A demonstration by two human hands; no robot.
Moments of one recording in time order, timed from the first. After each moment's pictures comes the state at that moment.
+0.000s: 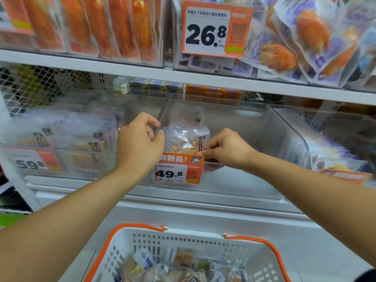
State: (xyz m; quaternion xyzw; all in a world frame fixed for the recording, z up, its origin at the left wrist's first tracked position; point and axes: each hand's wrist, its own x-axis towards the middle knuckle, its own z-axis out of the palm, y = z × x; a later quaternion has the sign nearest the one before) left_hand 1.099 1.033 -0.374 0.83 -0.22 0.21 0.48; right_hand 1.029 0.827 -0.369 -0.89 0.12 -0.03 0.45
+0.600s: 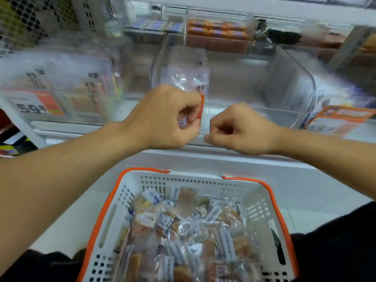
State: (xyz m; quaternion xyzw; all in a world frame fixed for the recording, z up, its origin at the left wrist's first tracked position) left_hand 1.045 1.039 -0.377 0.74 -0.58 0.18 0.30; right_hand 0.943 0.854 -0.378 -0.97 -0.09 -0.04 0.23
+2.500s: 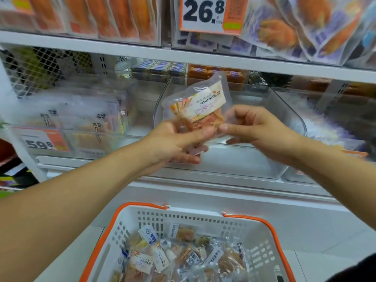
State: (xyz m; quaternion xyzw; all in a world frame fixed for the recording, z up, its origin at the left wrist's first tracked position) left_hand 1.044 1.020 -0.360 0.62 -0.26 -0.32 0.67; right_hand 0.957 0.822 -0.337 -0.84 0.00 -0.08 0.54
